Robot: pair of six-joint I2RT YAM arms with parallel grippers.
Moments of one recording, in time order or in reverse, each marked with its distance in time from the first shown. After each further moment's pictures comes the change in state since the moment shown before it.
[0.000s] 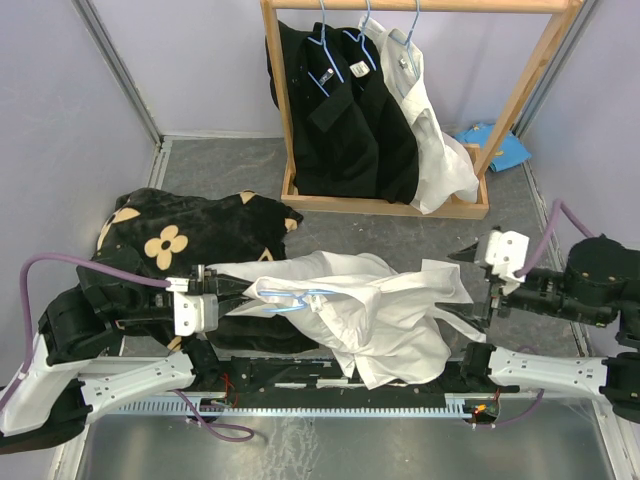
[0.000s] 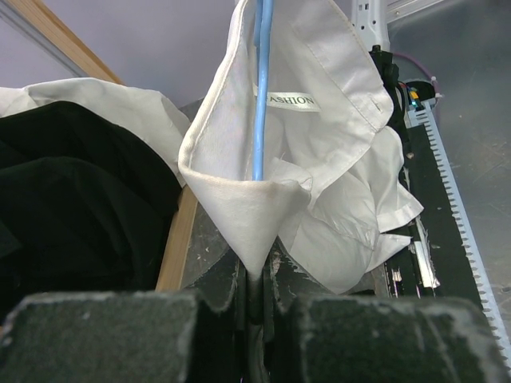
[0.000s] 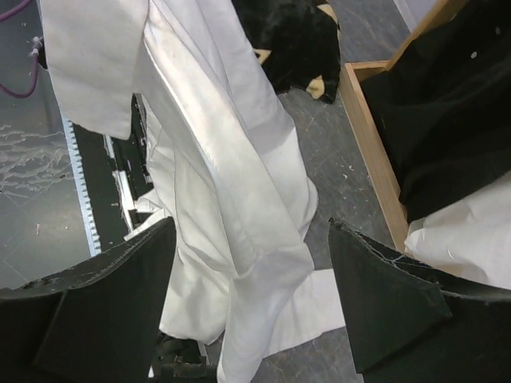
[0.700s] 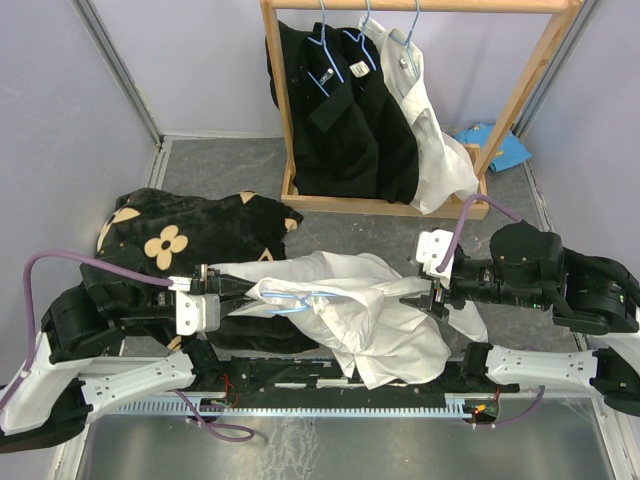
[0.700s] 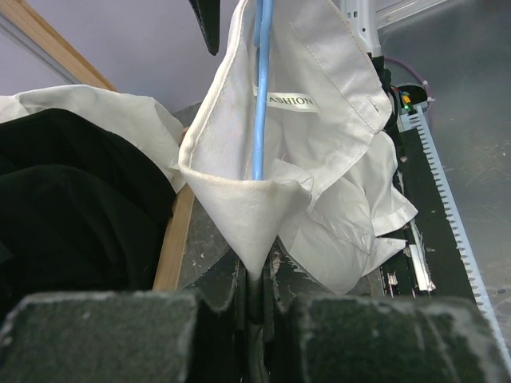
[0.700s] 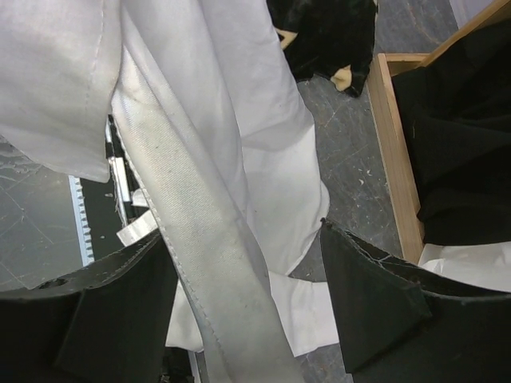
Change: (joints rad) left arm 0.000 0.011 -0.004 0.014 0.024 -0.012; right arm 0.000 0.139 -0.094 0.104 -0.069 -0.062
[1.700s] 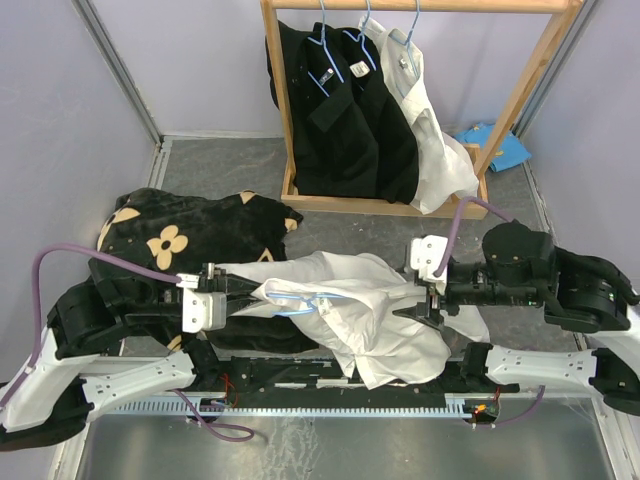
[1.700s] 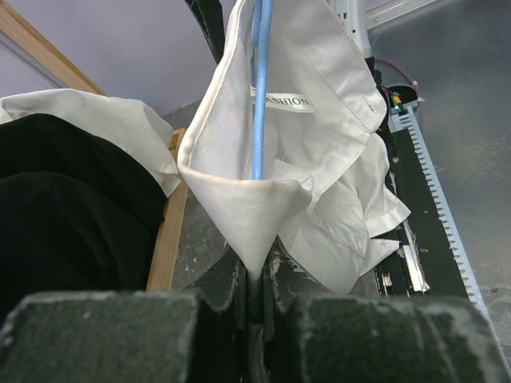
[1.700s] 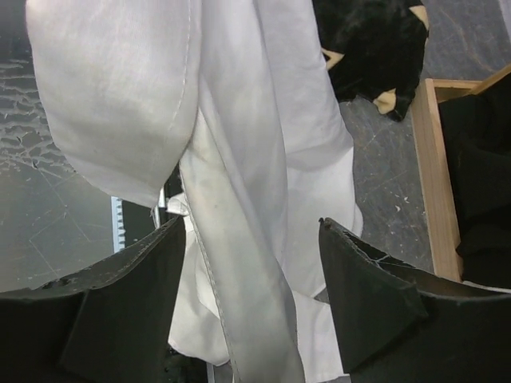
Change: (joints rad) left arm 0.000 0.024 0.000 0.008 0.029 0.000; right arm 0.000 0.002 -0.017 0.032 -0.121 0.011
